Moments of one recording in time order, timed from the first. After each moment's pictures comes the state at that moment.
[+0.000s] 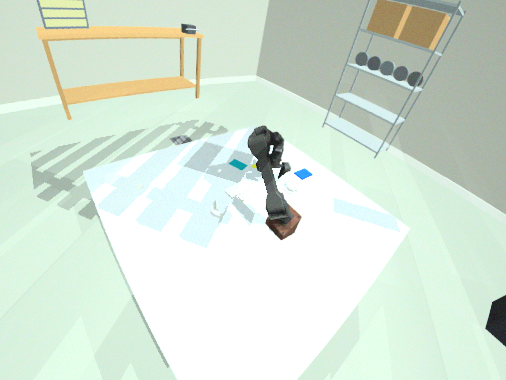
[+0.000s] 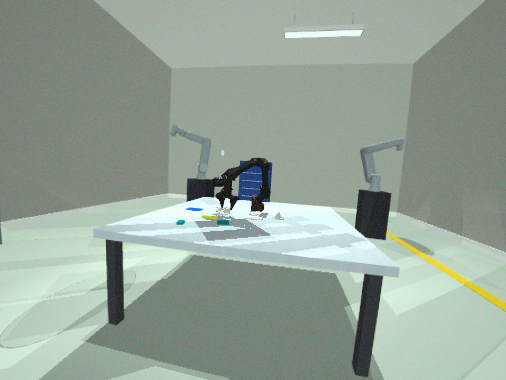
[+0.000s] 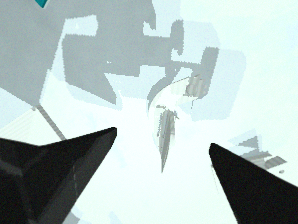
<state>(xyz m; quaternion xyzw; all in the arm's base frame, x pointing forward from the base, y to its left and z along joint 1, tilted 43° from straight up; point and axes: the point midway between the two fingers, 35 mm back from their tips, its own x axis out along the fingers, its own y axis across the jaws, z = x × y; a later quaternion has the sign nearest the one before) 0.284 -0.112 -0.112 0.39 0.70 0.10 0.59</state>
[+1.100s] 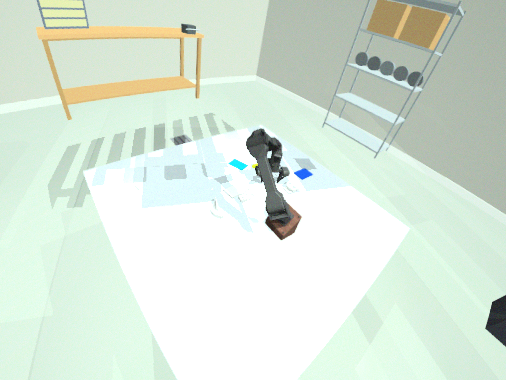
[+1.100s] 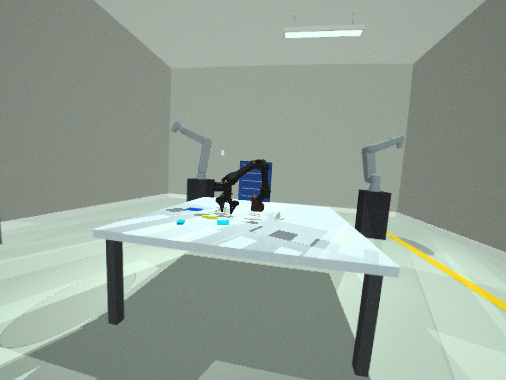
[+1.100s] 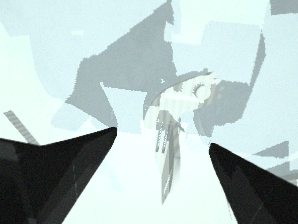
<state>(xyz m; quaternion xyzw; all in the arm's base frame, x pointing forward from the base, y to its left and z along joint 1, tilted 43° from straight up) 0.283 -0.091 -0.135 0.39 0.70 0.10 0.59</state>
